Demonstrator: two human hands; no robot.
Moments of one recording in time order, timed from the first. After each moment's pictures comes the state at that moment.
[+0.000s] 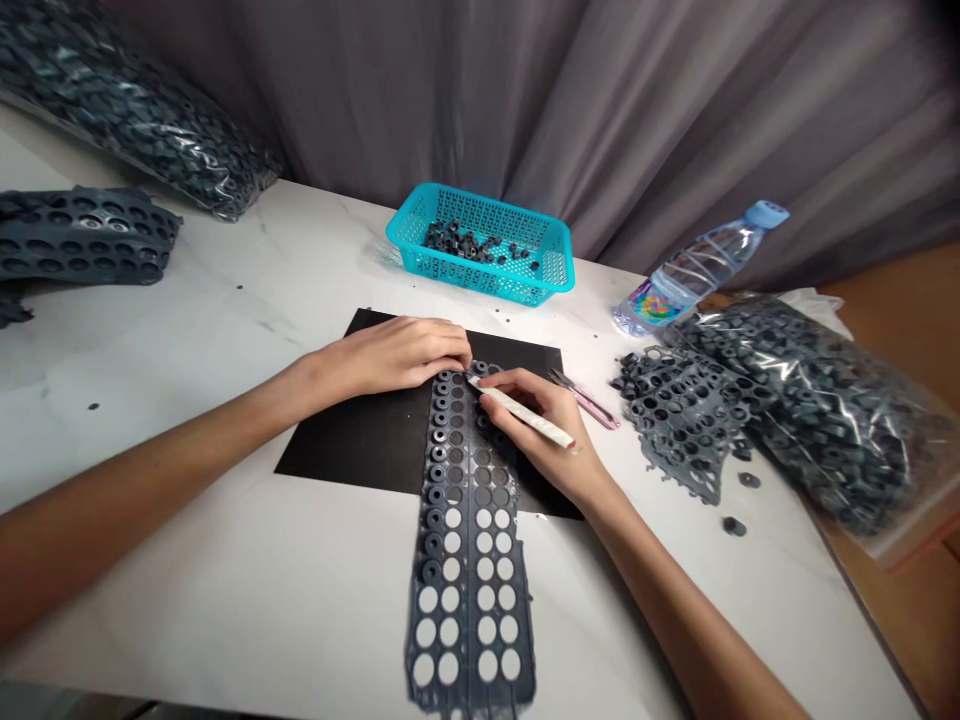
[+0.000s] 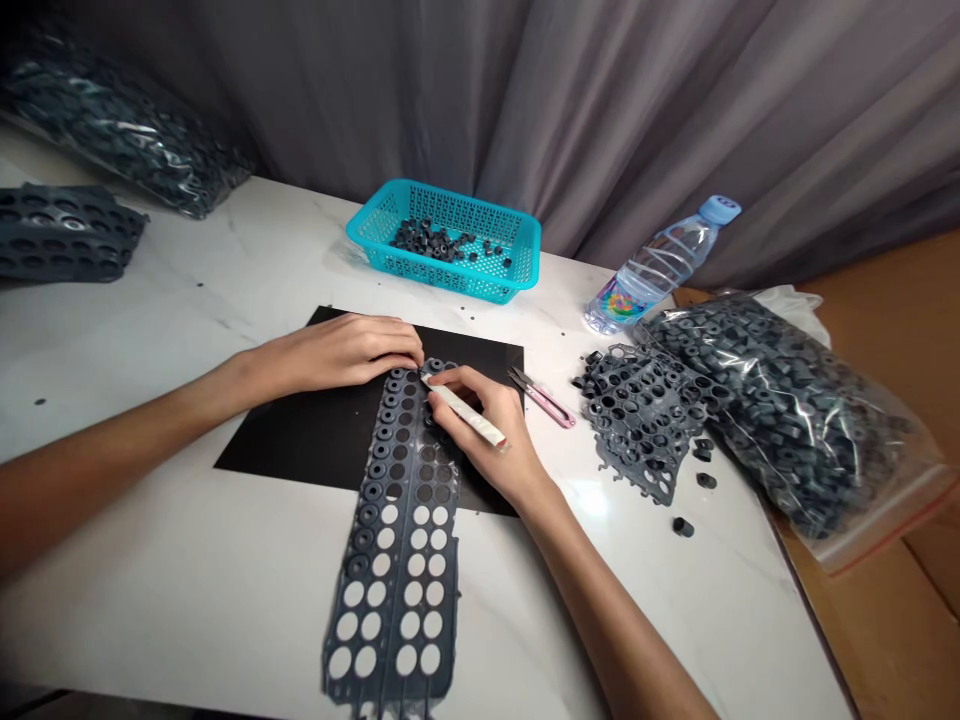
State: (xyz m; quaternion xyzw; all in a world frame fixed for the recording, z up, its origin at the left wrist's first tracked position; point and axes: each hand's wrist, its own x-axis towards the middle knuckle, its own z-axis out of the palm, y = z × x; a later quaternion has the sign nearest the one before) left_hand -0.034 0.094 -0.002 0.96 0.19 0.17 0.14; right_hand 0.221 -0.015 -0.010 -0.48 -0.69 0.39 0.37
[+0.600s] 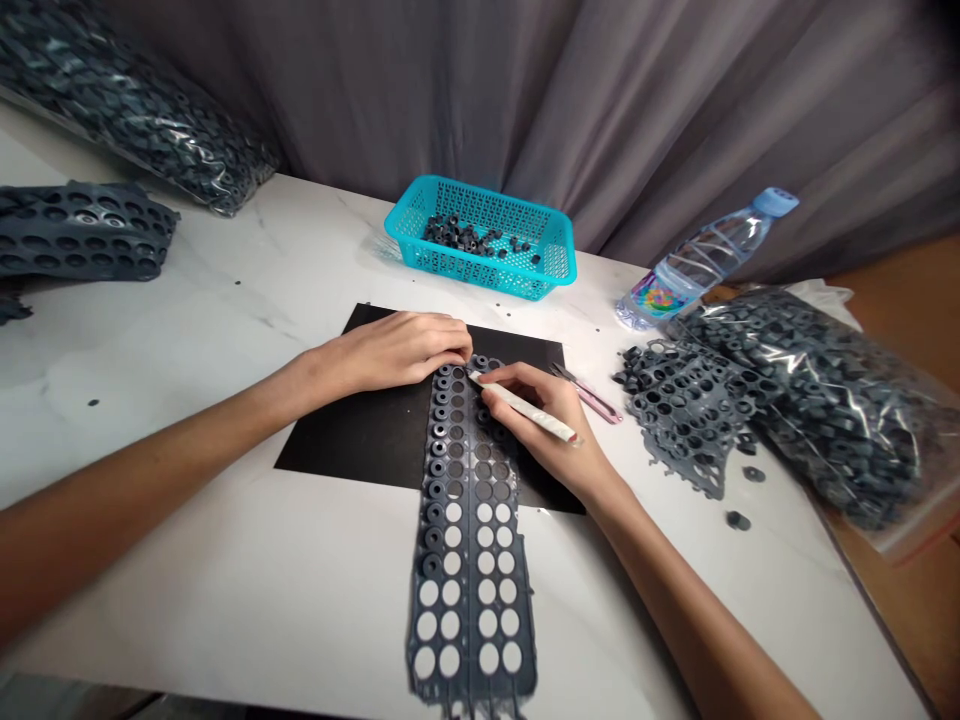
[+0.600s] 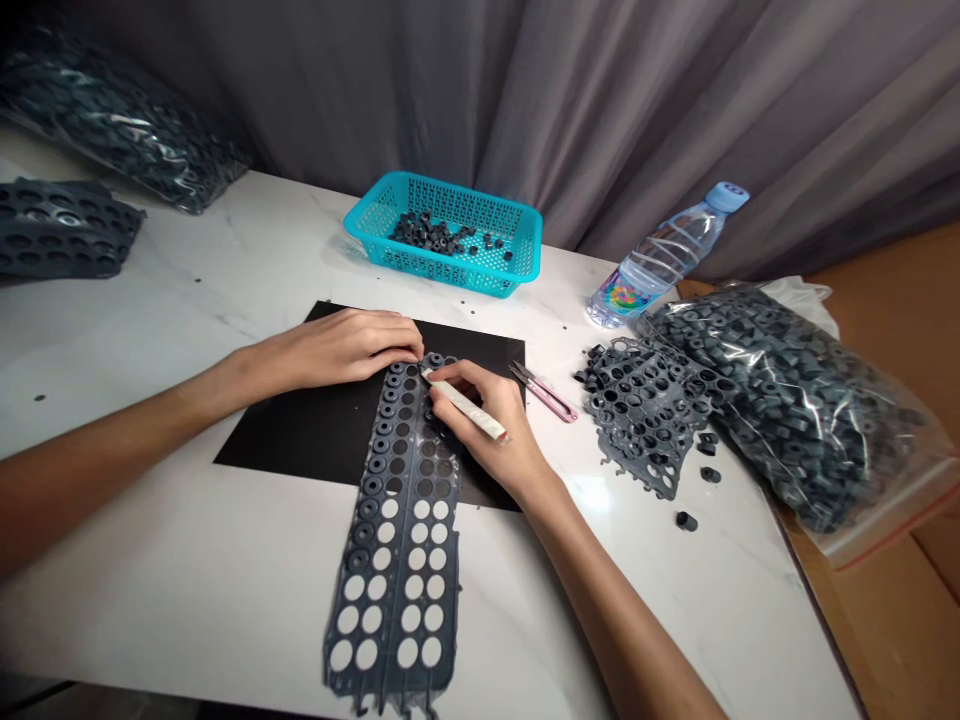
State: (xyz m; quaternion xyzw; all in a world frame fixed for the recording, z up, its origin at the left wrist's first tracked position) left_hand -0.029 0.087 -0.001 0.94 0.23 0.19 0.16; right_hand 0.218 -0.015 -0.004 -0.48 -0.69 0.39 0.36
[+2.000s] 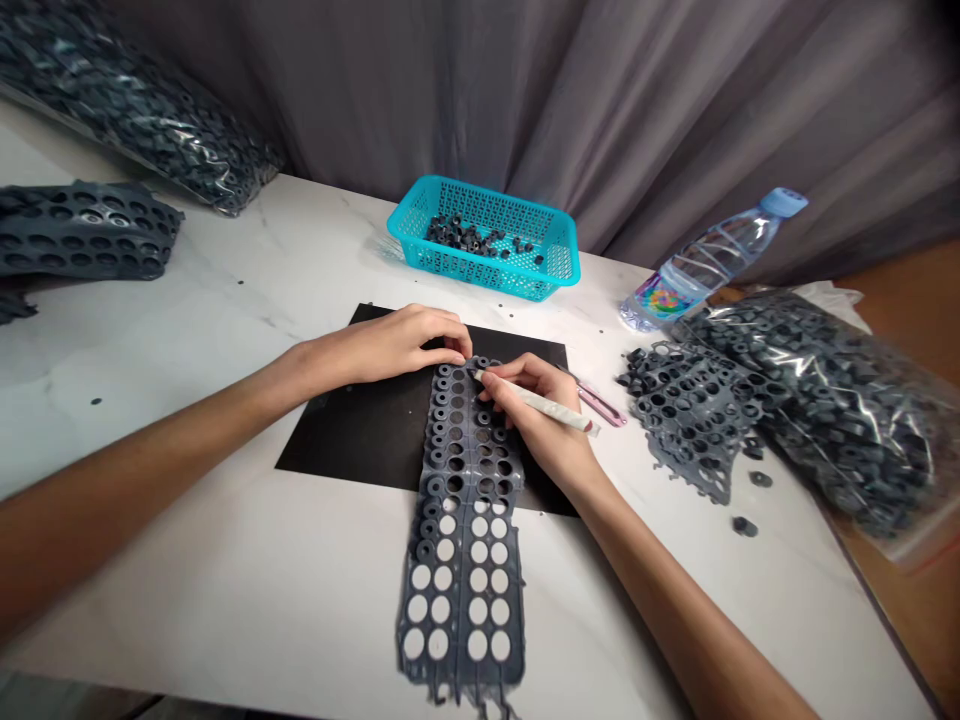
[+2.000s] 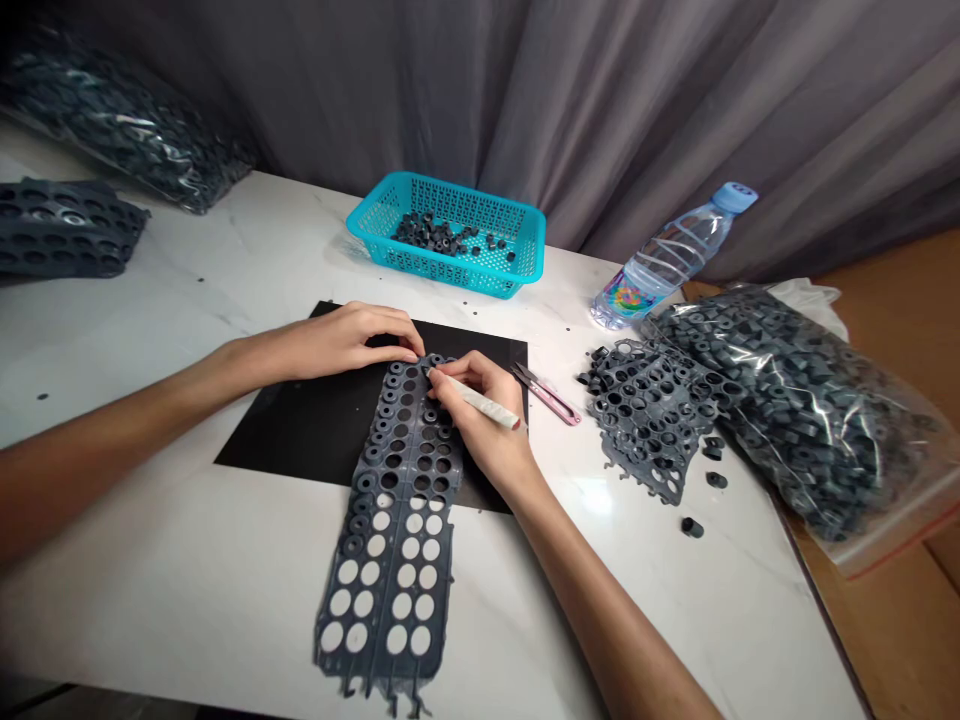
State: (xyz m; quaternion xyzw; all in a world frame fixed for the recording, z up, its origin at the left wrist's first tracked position) left_hand -0.035 0.099 0.002 0.91 0.24 0.20 0.26; right_hand 0.204 -0.007 -0.018 -0.50 -0.57 0.46 0.45
